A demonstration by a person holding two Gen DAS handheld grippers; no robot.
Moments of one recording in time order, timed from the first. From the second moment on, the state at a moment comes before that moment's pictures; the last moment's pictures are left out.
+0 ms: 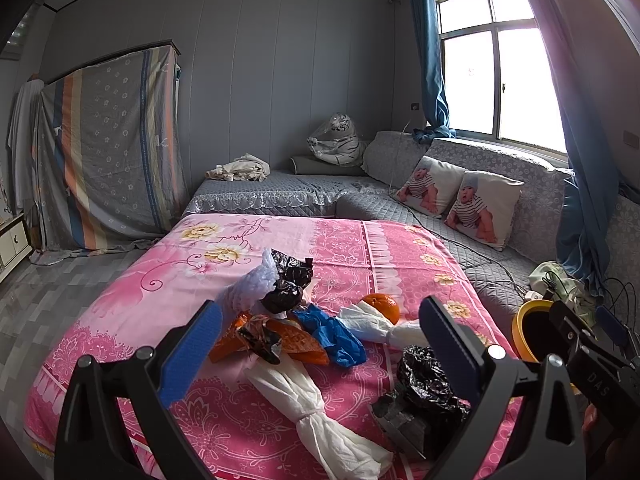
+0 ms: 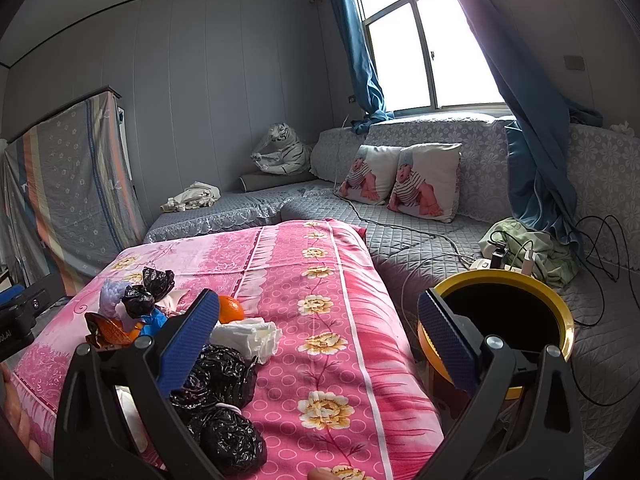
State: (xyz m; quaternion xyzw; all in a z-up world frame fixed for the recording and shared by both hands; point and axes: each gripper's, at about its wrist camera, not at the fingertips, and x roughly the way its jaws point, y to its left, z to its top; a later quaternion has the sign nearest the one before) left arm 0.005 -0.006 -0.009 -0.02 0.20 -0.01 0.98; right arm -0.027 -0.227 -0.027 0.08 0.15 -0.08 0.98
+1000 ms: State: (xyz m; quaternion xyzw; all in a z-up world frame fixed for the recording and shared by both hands) left arm 0.063 0.066 -0.033 0.01 0.30 -0.07 0.95; right arm 0.004 -0.201 -0.053 0.05 0.27 0.16 0.95
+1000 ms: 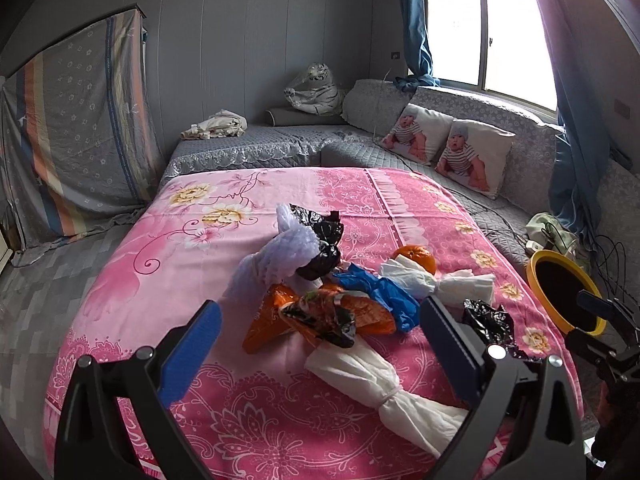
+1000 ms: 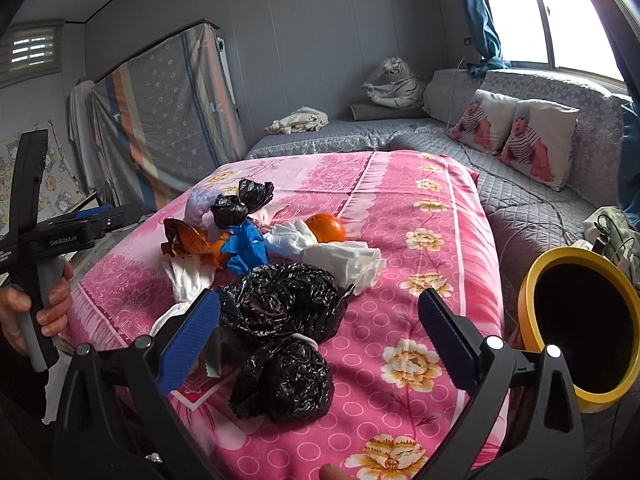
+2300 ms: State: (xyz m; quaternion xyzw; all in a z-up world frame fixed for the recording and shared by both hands) left arm 0.232 0.142 -0.085 0.09 0.38 -0.40 0.83; right arm 0.093 -0.171 -0.087 0.11 0.43 0.27 0.86
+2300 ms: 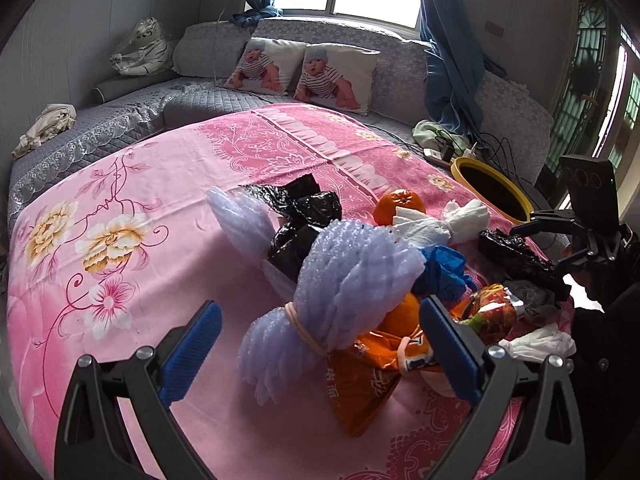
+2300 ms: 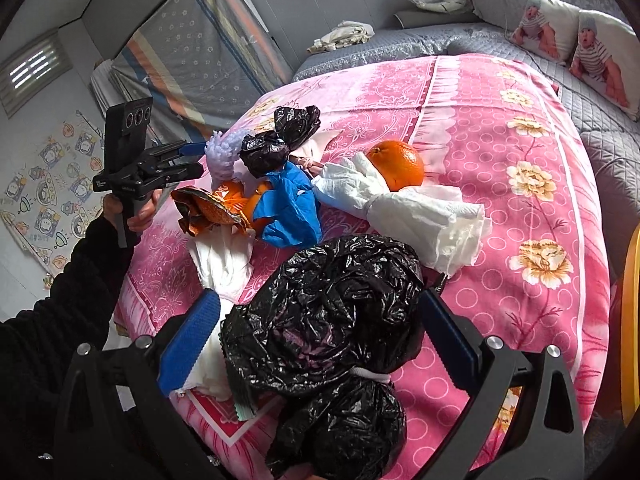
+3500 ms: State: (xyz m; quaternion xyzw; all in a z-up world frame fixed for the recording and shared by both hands) left arm 0.238 0.160 -0.058 0.01 0.37 -0.31 0.87; right arm 0.088 -0.210 -0.070 0.15 0.38 0.24 0.88
